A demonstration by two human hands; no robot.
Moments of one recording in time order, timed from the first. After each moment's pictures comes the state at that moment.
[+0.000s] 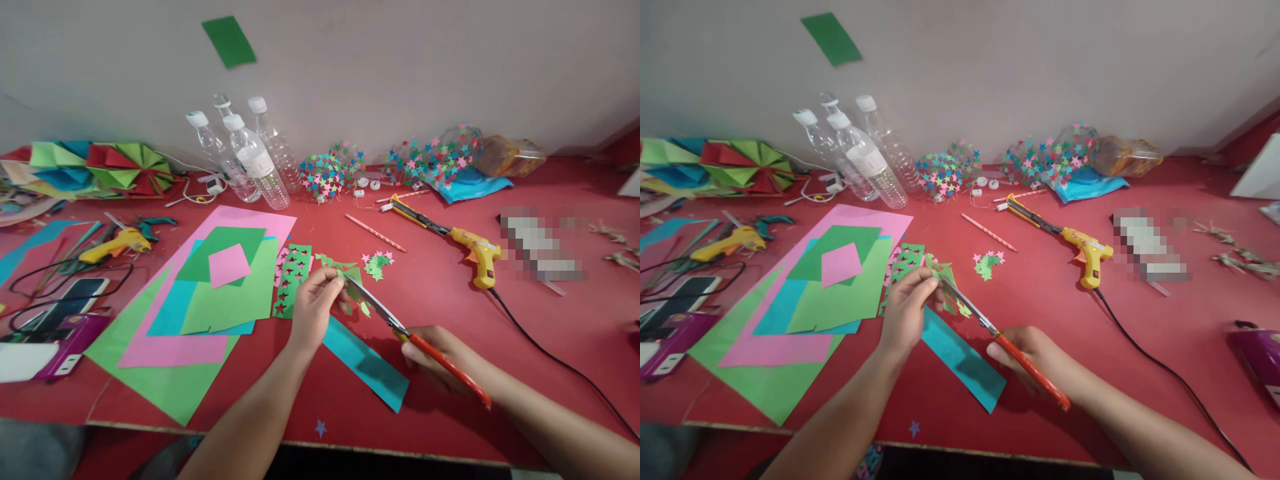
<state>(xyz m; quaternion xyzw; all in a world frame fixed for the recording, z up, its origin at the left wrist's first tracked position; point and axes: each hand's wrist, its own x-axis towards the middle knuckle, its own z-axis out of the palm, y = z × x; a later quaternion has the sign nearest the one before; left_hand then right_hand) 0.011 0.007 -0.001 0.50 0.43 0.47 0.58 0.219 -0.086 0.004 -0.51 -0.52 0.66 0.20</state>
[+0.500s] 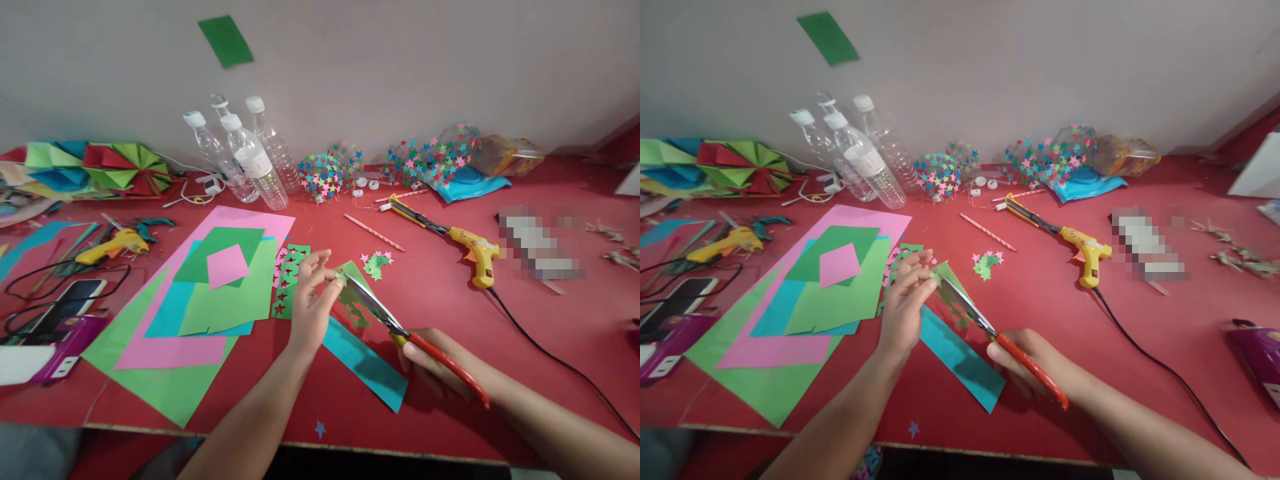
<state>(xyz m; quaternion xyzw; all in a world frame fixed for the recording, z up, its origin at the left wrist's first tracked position) 0.011 0.007 -0.001 0.60 0.46 0.51 0.41 0.219 -0.087 0.007 -0.49 -0.54 0.66 0.18</state>
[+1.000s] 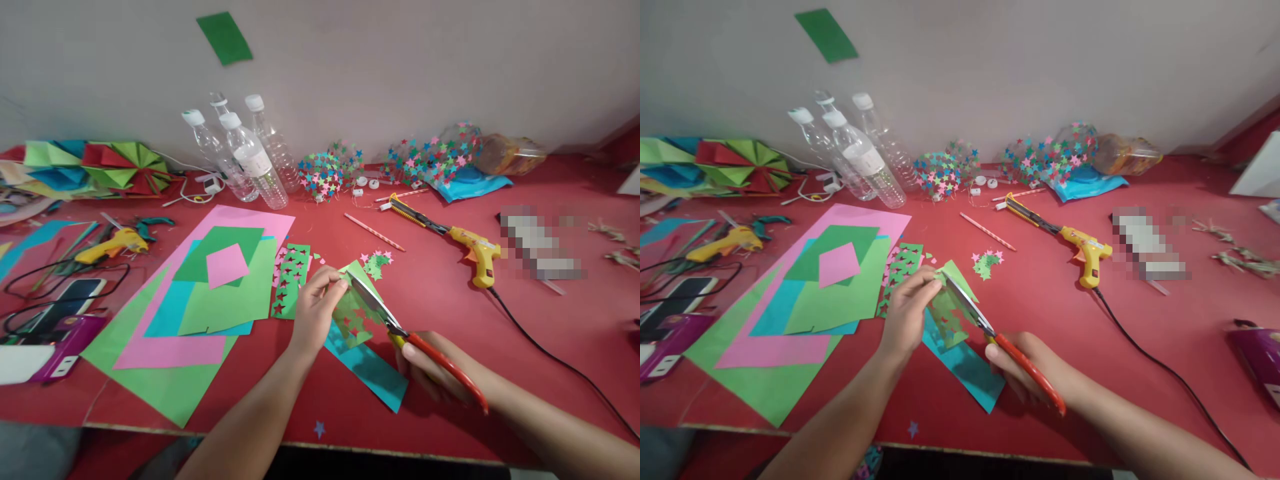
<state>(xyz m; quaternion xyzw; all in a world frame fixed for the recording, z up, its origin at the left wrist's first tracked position) 0.013 0.005 0.003 0.62 0.44 0.46 0.46 0.214 -0.091 0.008 -0.50 -0.52 0.67 0.19</state>
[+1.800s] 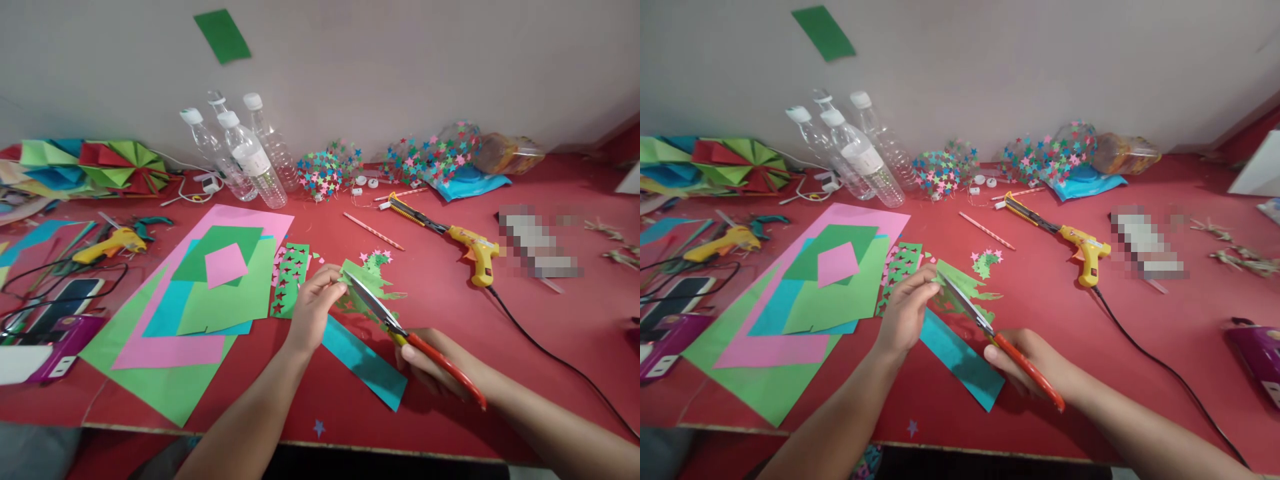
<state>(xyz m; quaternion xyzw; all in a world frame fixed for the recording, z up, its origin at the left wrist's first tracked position) 0.011 0.009 -0.001 0.58 0.39 0.46 0.55 0.217 -0.089 0.006 -0.49 -0.54 0.66 0.20</state>
